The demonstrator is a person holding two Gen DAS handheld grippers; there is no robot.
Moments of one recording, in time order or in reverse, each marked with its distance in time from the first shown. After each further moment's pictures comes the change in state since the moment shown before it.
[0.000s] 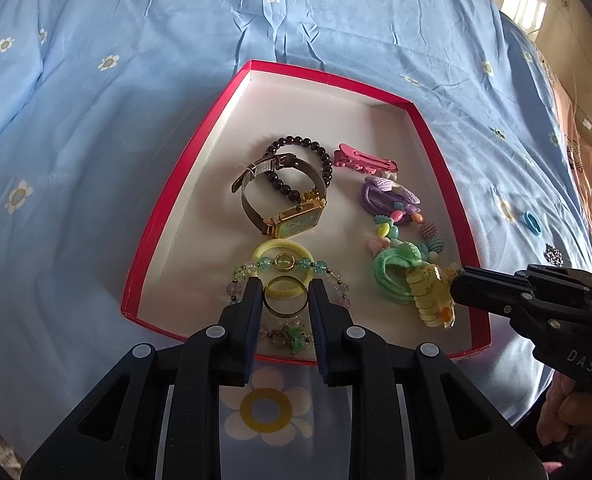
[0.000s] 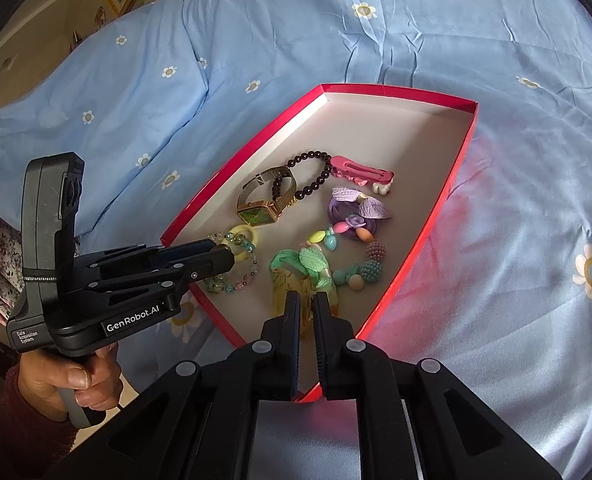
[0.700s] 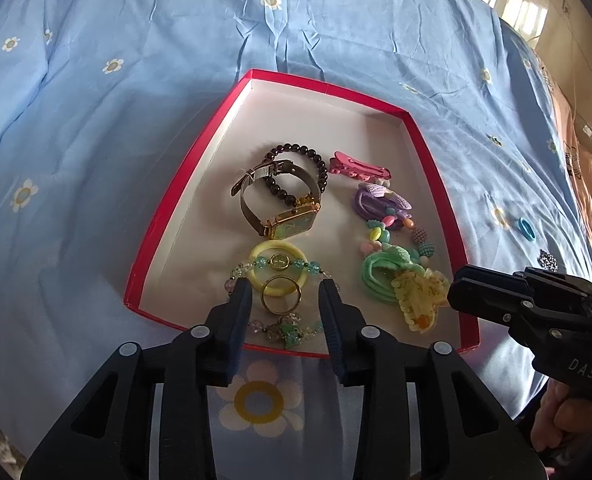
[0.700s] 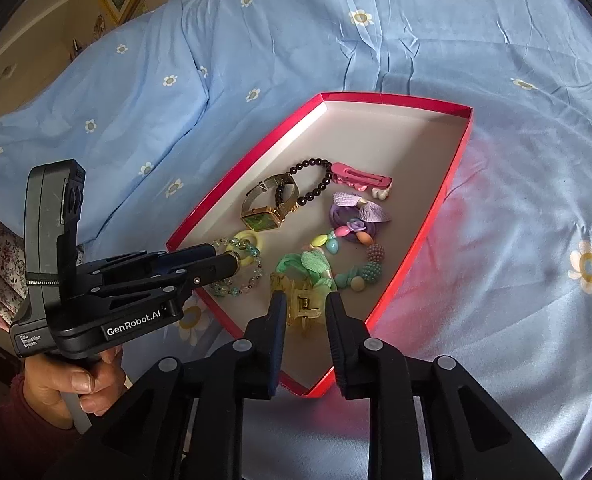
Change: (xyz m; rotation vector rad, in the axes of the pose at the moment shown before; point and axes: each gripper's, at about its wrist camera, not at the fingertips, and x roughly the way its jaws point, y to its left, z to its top) left arm -0.011 -0.001 -0.001 -0.014 -0.021 -0.001; right arm -0.008 0.000 -0.001 0.016 -0.027 0.008
